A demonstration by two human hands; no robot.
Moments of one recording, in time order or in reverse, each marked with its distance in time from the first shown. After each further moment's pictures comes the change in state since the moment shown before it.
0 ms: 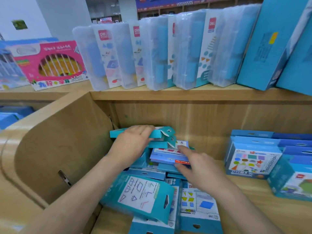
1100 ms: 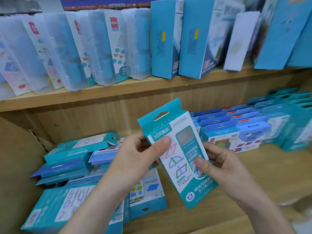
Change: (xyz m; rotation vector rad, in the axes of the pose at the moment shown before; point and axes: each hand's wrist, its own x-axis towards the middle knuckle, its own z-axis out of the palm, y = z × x) left_hand 0.006 0.178 -0.081 -1.644 -0.280 -0.361; right_hand -0.151 0.058 -0.070 1.084 0.344 0.179
